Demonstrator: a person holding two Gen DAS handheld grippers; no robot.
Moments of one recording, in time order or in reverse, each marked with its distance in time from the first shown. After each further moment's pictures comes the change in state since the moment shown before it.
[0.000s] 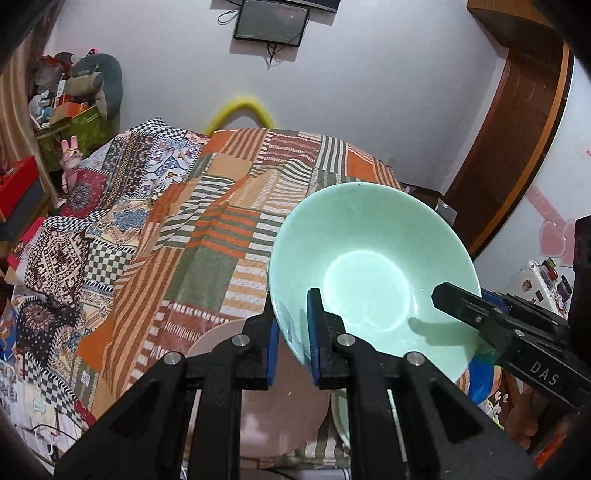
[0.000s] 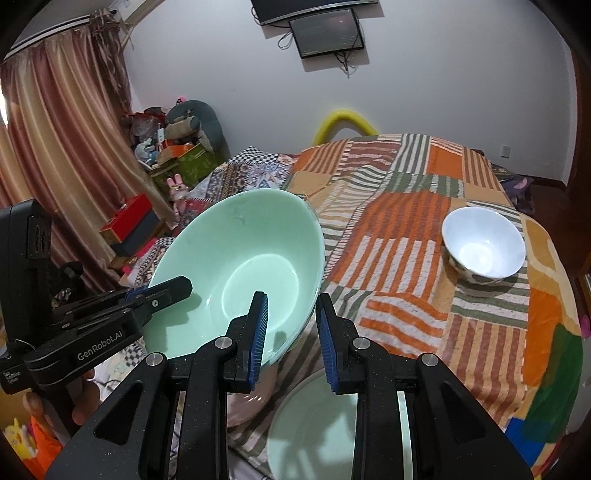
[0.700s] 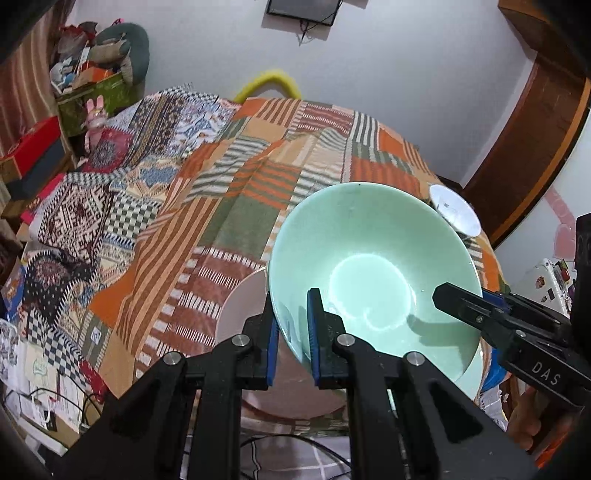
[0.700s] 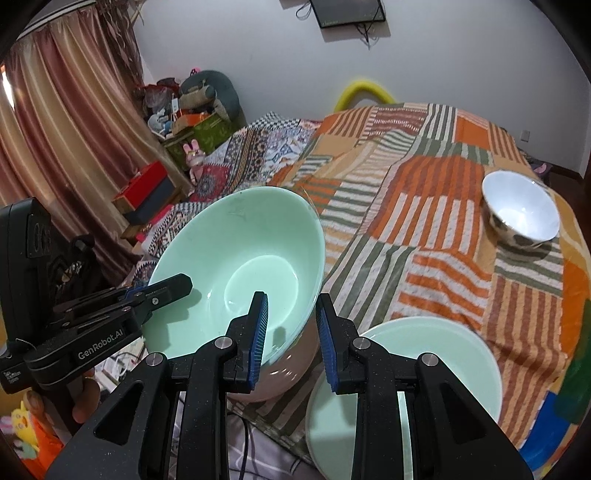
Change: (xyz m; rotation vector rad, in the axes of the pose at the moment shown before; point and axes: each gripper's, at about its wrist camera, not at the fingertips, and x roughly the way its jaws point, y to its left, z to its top) left arm 0.010 0.048 -0.045 -0.083 0.093 0.059; right arm 0.031 0.032 -0.035 -0.014 0.120 0.049
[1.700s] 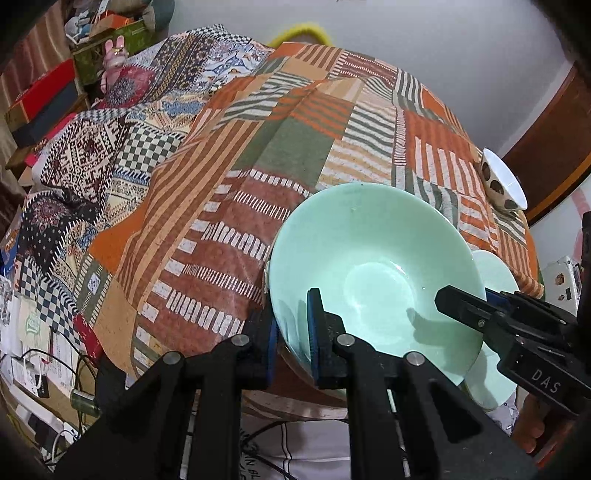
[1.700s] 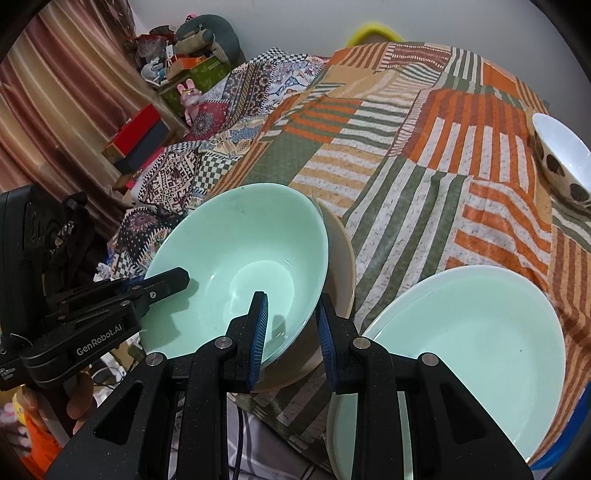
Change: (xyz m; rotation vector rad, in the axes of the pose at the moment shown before) left arm 0.057 0.050 -0.037 -0.093 0.171 0.052; right arm 0.069 0.014 -0.029 0.000 0.210 0.010
